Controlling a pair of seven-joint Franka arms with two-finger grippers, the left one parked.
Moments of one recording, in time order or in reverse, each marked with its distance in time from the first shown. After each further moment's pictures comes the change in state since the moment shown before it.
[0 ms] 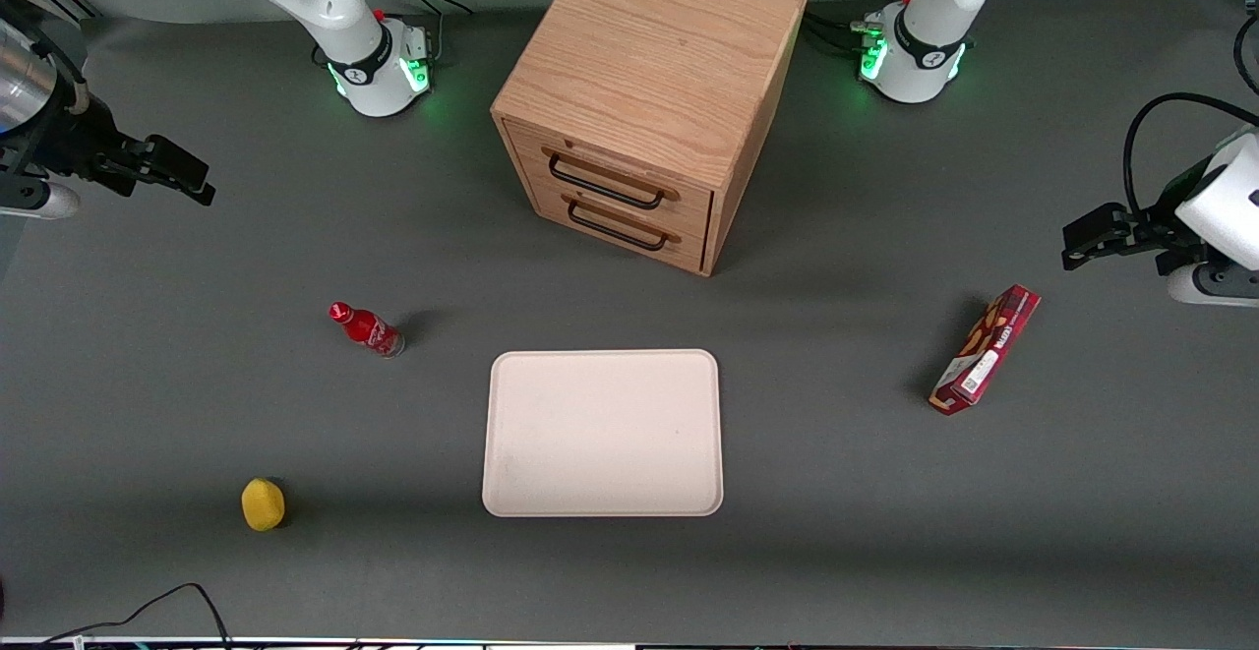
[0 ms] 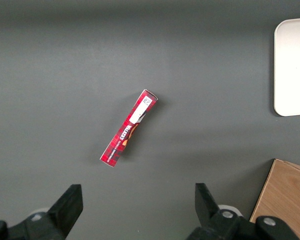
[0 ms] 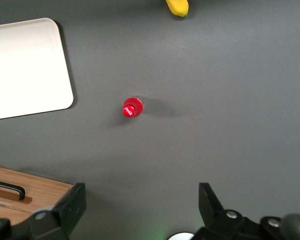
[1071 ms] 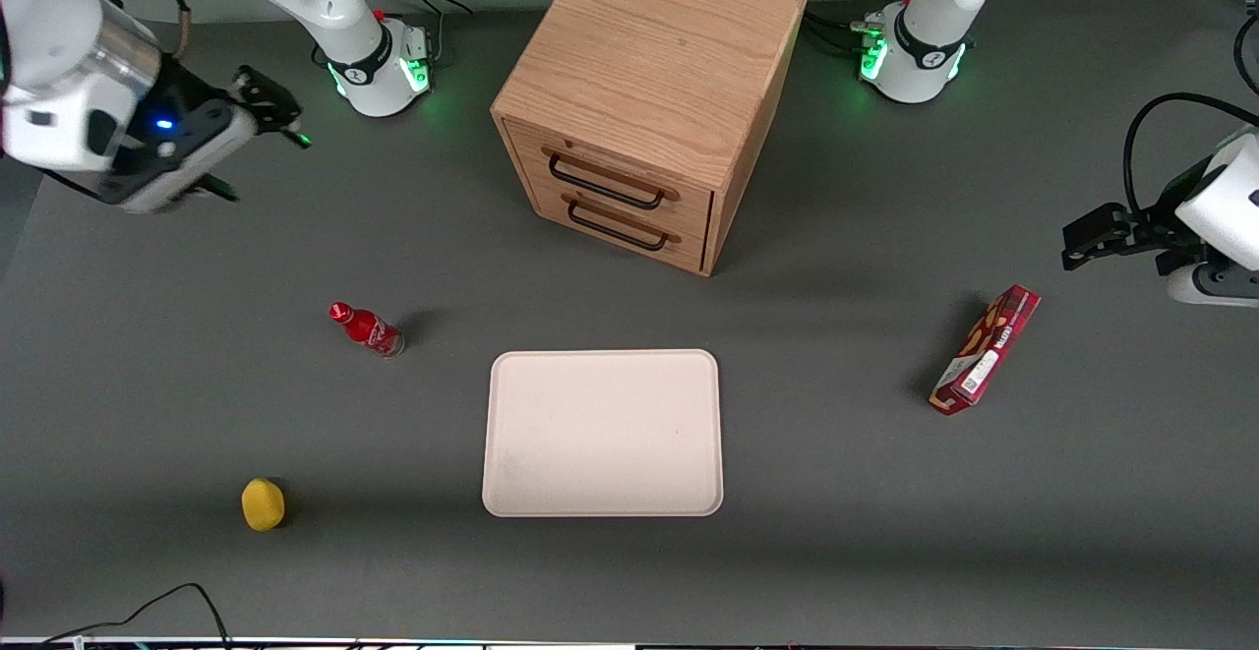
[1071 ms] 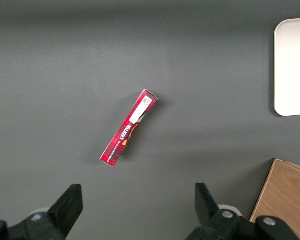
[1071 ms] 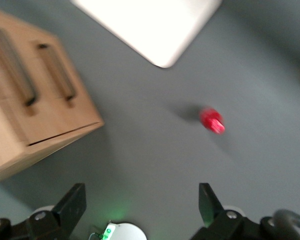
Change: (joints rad) arm 0.022 0.095 0.150 0.120 0.199 -0.099 -0.699
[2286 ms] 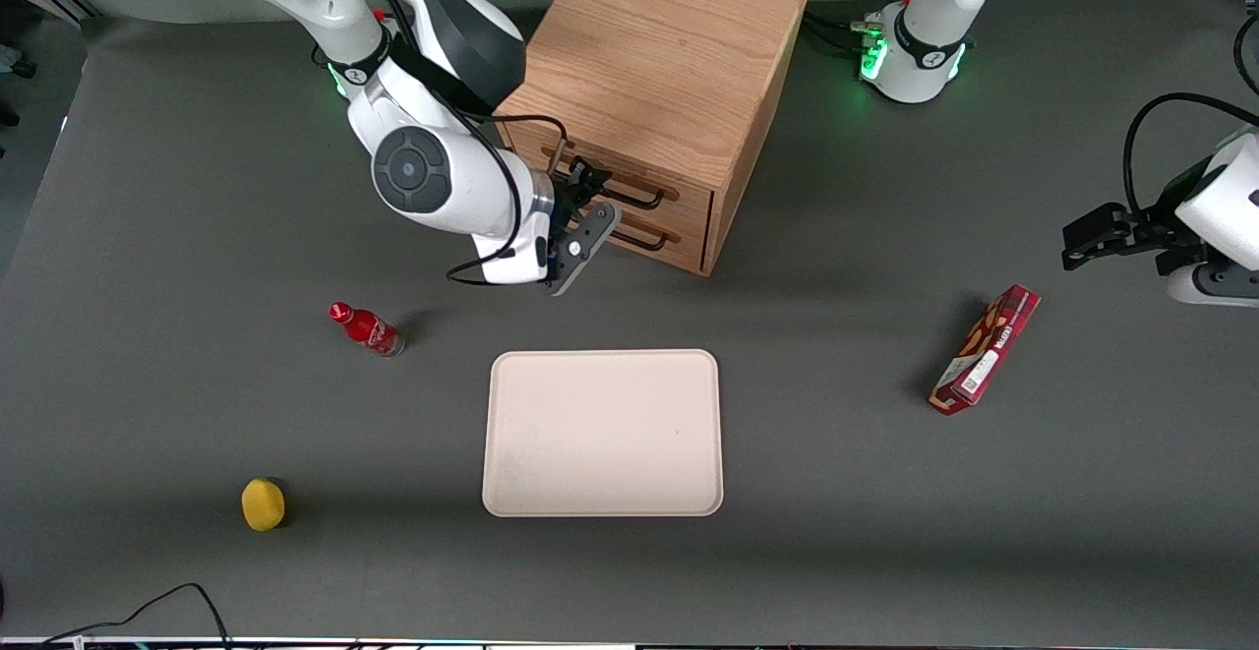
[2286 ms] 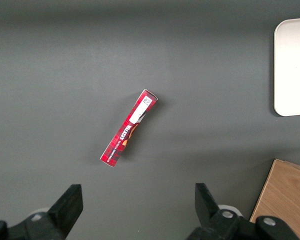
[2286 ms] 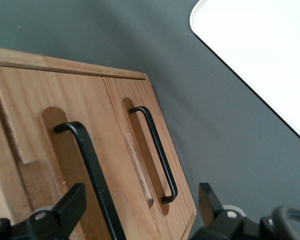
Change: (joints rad) arm 0.065 0.449 0.422 -0.030 0.006 0.433 0.323
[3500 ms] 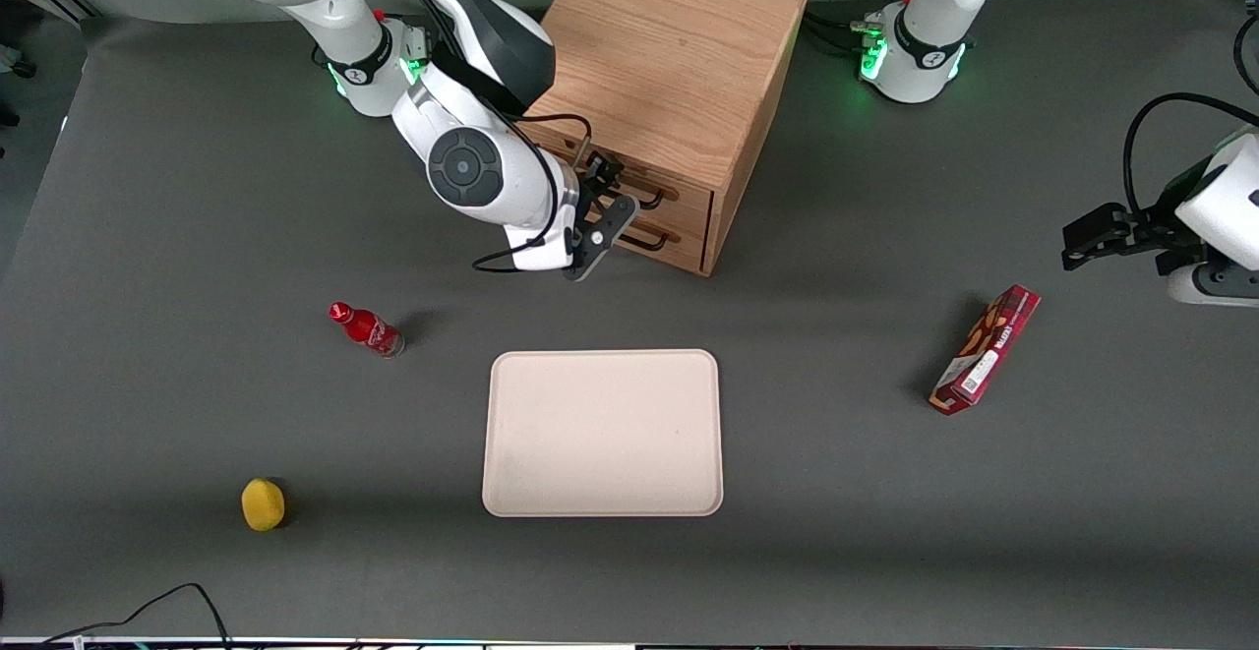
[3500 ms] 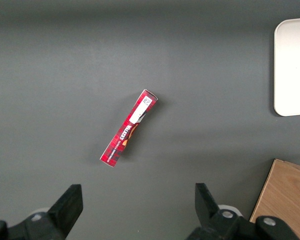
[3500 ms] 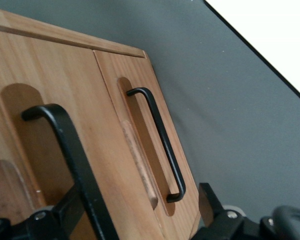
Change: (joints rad) arm 0.008 0.000 0.034 -0.092 -0.054 0.040 0.043
